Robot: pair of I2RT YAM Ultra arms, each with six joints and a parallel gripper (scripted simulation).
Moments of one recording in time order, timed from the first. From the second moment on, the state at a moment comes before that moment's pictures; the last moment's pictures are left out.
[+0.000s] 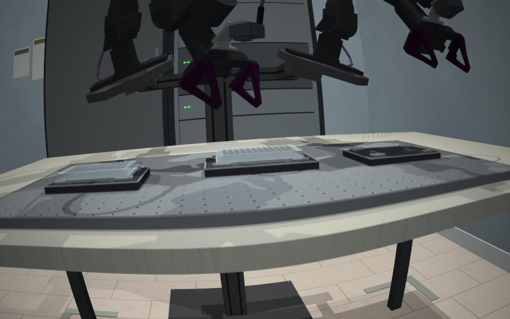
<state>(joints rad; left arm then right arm) 0.36 1.31 0.48 0.29 0.16 0.37 0.91 2.01 0.38 0.71 0.42 -0.10</state>
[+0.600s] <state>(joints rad) 0.36 1.31 0.48 0.30 0.17 0.37 0.91 2.01 0.38 0.75 0.41 -0.10</state>
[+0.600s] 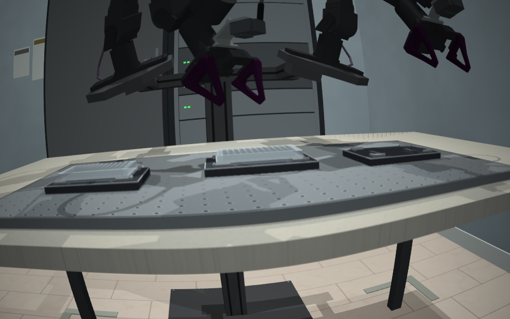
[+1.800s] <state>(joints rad) 0.36 1.31 0.48 0.30 0.17 0.37 0.85 2.10 0.94 -0.24 0.35 -0.60</state>
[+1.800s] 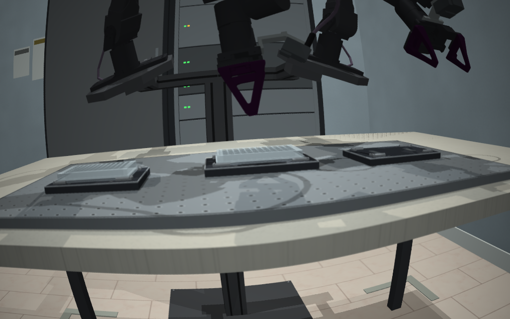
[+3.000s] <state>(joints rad) 0.36 1.31 0.48 0.30 0.17 0.37 0.85 2.27 1.12 -0.42 0.38 -0.67</state>
